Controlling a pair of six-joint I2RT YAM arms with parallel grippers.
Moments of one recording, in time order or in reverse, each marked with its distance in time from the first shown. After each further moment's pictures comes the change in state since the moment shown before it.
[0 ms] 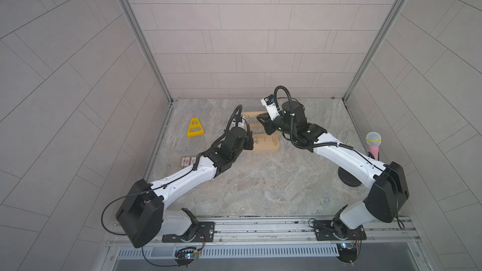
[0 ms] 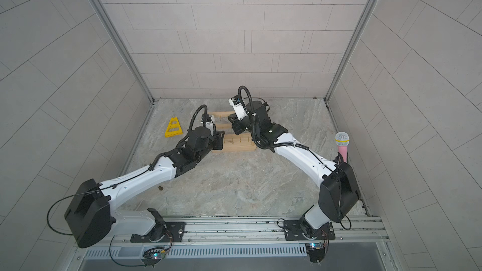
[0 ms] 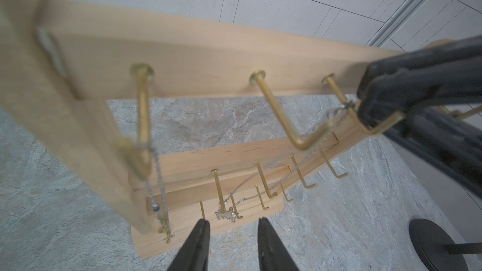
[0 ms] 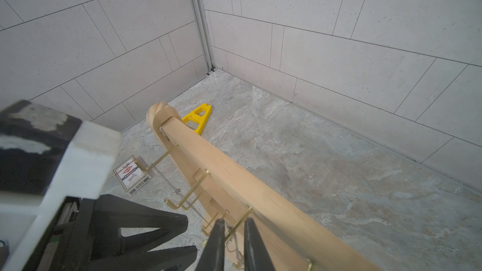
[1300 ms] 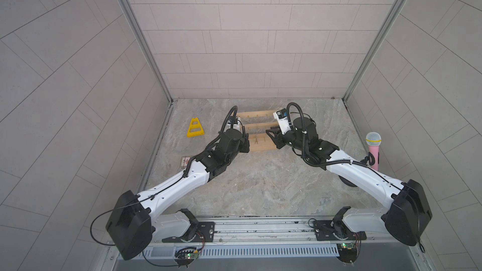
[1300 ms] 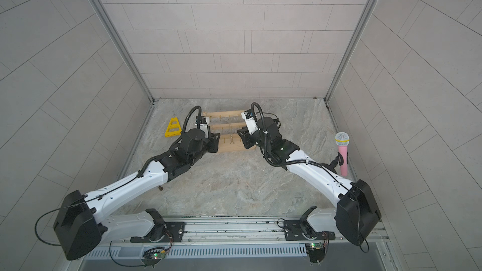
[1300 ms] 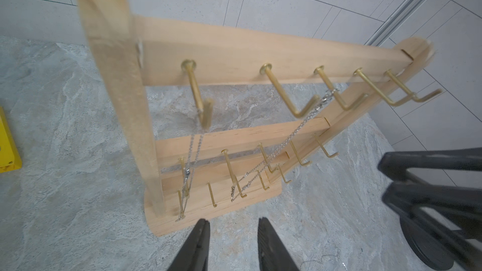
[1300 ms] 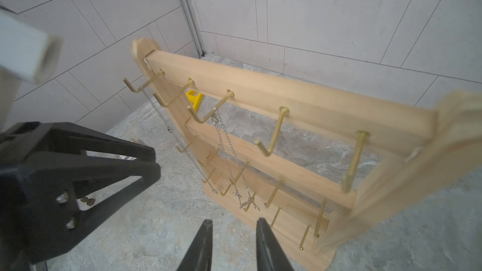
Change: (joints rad) left arm 0.000 -0.120 -0.017 -0.129 0.006 -0.023; right arm -0.004 -0.206 -0.339 0.110 0.035 0.104
